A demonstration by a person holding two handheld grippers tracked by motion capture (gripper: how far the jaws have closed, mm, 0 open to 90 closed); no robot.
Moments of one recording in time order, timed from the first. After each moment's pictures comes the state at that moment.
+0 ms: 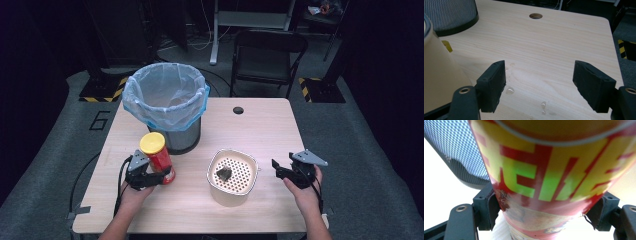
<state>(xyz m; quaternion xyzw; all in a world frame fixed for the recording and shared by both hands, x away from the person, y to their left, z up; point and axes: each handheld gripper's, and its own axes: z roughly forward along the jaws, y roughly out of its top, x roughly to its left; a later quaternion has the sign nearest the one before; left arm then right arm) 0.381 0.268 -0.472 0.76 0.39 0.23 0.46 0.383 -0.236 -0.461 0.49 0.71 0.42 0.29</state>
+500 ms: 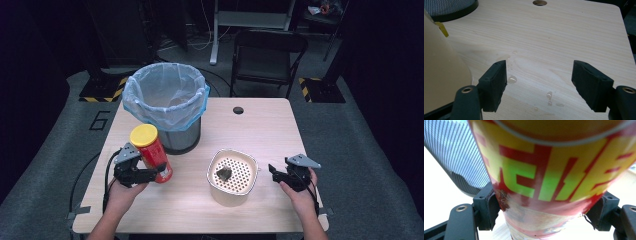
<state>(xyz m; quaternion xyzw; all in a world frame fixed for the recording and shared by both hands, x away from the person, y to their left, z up) 0.365 0.276 -0.408 0.77 0.38 0.19 0.47 0.384 -0.230 -0.480 0.49 0.72 0.40 0.28</state>
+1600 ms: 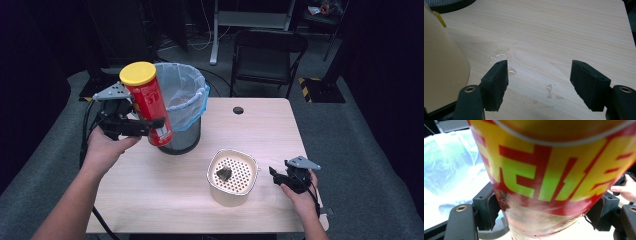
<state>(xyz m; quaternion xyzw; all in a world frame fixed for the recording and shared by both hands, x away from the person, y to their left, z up) 0.395 0.259 -0.235 0.79 0.34 0.18 0.48 0.382 -0.233 -0.488 0.49 0.73 0.39 0.26</state>
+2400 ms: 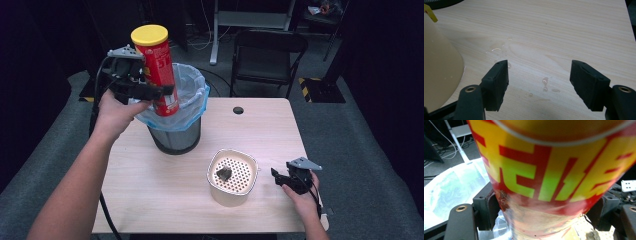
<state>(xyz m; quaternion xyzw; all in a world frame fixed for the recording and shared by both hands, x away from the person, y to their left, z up) 0.444 0.235 -0.183 0.79 0.35 0.20 0.46 0.382 -0.240 -0.494 0.50 0.73 0.39 0.26</state>
